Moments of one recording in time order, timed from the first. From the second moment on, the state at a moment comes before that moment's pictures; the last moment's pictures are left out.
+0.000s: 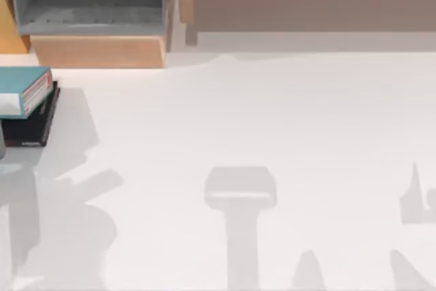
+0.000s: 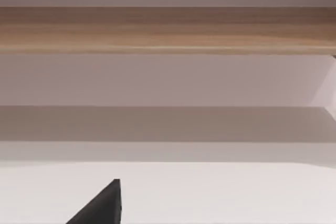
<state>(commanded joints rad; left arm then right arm) 0.31 1.67 0.54 0.57 0.31 1.76 0.00 0.00 0.00 0.00 0.00 0.00</state>
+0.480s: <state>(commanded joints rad) 0.30 1.68 0.55 0.58 0.31 1.76 0.00 0.00 0.00 0.00 0.00 0.00</state>
